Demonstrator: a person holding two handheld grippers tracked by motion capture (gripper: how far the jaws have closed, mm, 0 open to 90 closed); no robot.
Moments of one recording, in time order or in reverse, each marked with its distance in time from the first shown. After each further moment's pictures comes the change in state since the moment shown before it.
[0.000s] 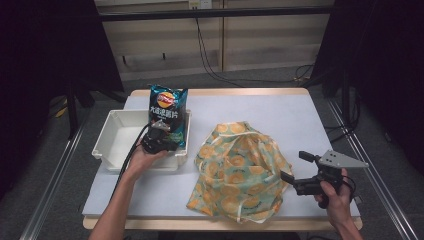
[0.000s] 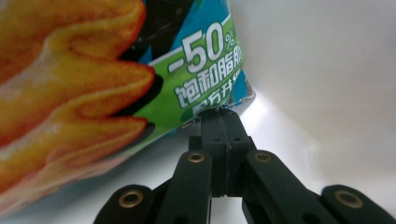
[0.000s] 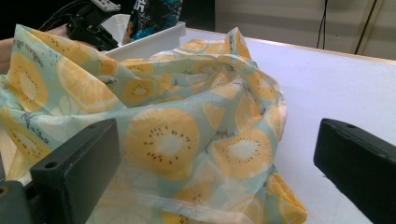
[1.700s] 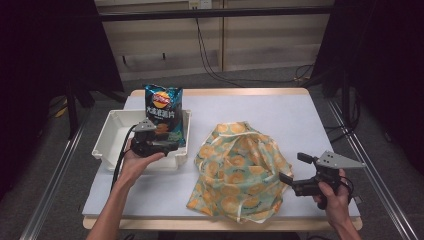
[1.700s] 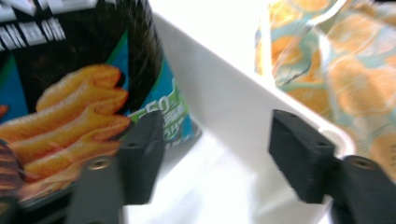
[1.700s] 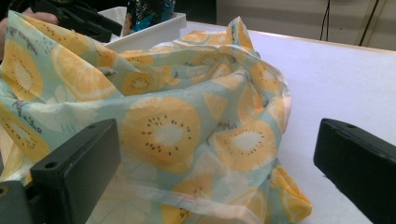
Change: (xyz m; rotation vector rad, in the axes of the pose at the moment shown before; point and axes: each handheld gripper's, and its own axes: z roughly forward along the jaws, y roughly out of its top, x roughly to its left) left arm -0.027 -0.016 -0.047 -0.368 0.025 -0.071; right arm -0.001 -0.005 0.004 0.020 0.001 -0.006
